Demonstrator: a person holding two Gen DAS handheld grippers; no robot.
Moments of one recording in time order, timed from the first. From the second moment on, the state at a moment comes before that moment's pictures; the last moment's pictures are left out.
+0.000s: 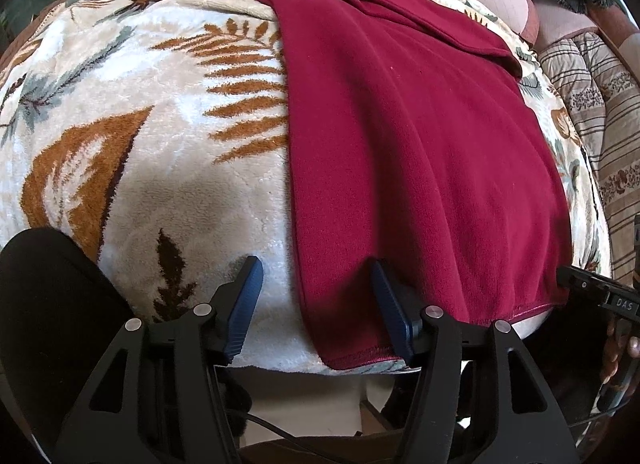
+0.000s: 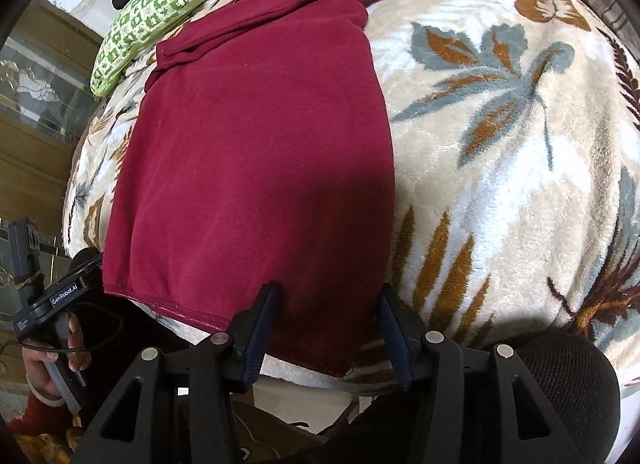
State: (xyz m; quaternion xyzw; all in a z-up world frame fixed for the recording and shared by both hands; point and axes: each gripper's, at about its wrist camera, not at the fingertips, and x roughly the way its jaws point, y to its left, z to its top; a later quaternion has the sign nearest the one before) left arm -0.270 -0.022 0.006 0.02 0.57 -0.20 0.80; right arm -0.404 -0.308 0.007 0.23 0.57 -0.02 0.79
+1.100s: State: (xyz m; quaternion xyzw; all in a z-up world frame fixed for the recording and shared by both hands) left arm -0.218 -0.013 0.080 -0.06 0.52 -0.27 0.81; right arm -0.337 -0.329 0.107 0.26 0.38 0.07 0.88
